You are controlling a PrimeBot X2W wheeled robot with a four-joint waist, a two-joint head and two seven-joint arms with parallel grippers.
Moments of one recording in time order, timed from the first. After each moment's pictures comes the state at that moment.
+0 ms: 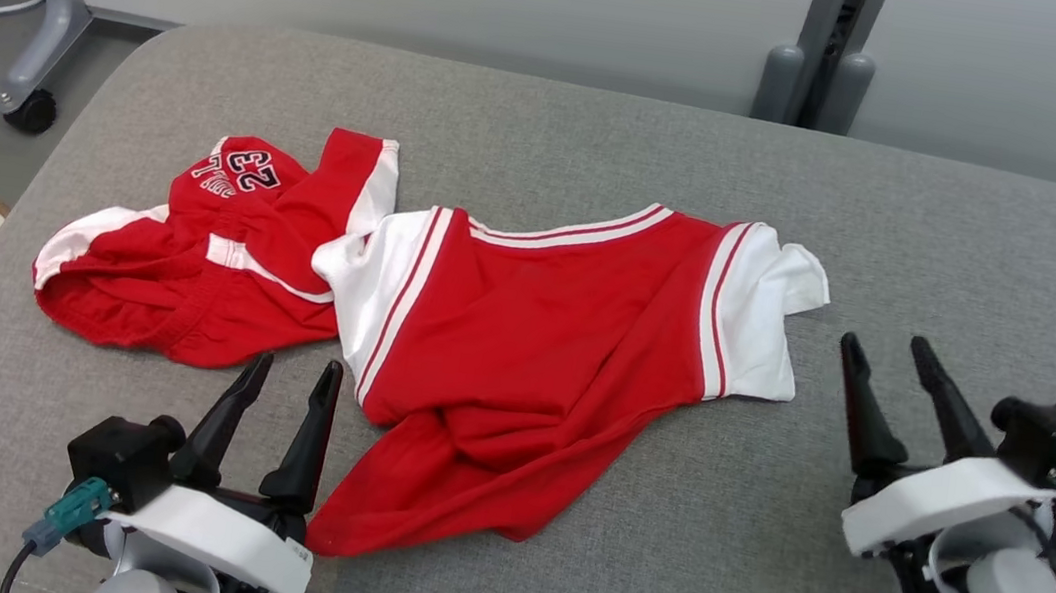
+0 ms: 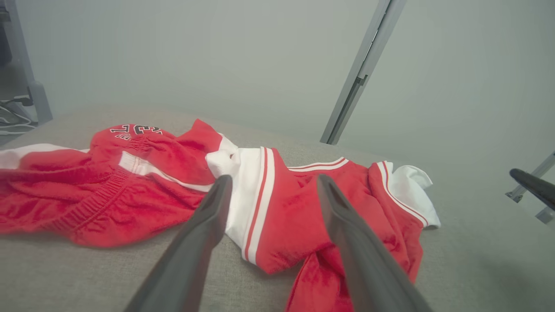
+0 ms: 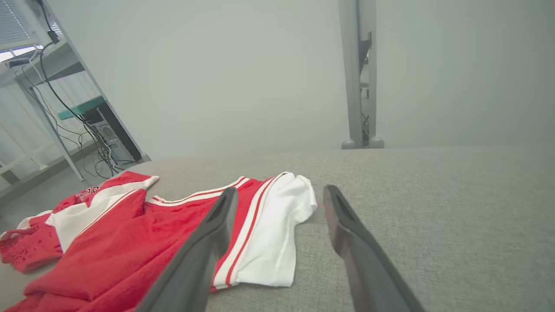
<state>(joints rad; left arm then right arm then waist) -0.12 0.13 -0.23 0.26 -0.50 -0.13 -0.23 -0.34 -0.19 0.29 0.44 0.52 0.13 -0.24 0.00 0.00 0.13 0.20</state>
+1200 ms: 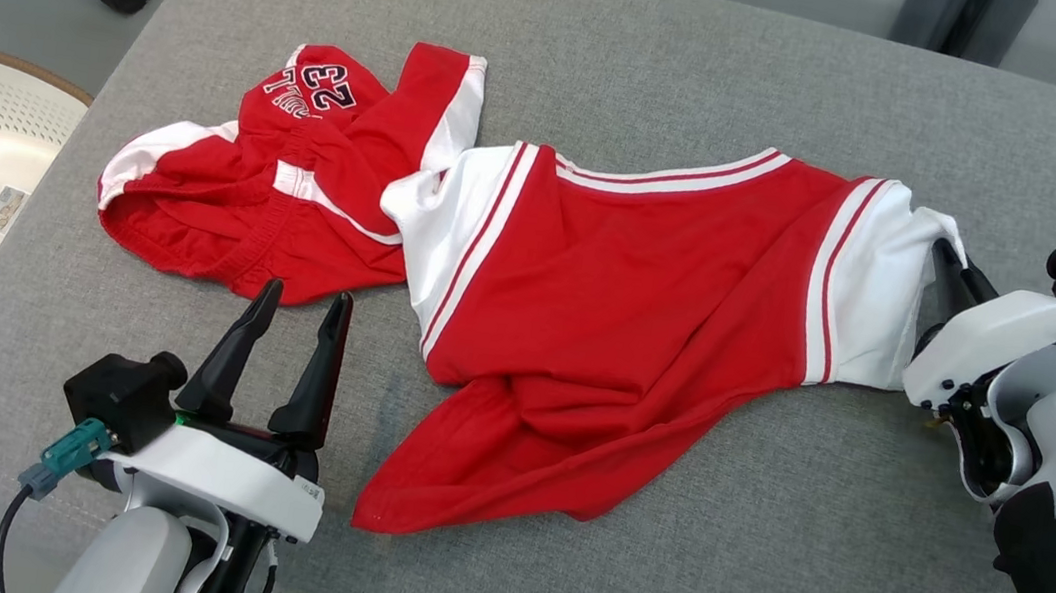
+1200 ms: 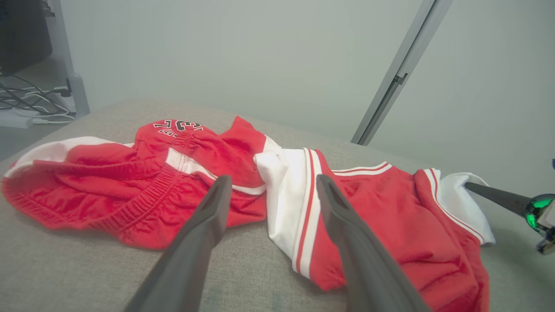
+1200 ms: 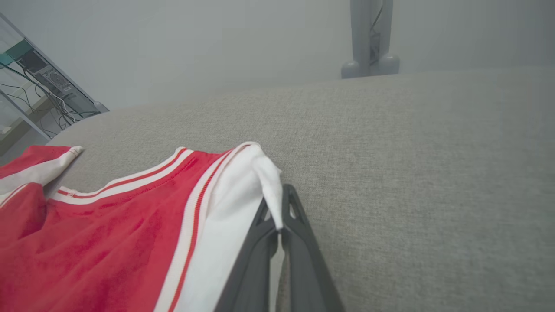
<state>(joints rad) -0.24 0.15 -0.27 0.28 -0.56 -0.13 -0.26 -0.85 -0.25 0.56 1.05 0.82 0.13 -0.17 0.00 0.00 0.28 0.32</state>
